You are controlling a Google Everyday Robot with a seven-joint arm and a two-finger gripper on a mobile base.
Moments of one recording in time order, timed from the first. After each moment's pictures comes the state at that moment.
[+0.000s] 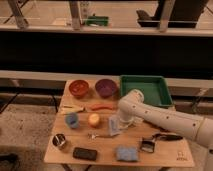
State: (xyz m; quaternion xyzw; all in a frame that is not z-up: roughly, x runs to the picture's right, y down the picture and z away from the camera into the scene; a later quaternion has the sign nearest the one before) arm 0.094 0.214 0.845 -0.32 -0.08 -0.04 0.94
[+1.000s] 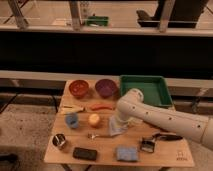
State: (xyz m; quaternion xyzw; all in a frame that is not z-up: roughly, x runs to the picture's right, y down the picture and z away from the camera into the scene) arm 0.070 0.199 0.818 -0.30 -0.10 -0.07 0.95
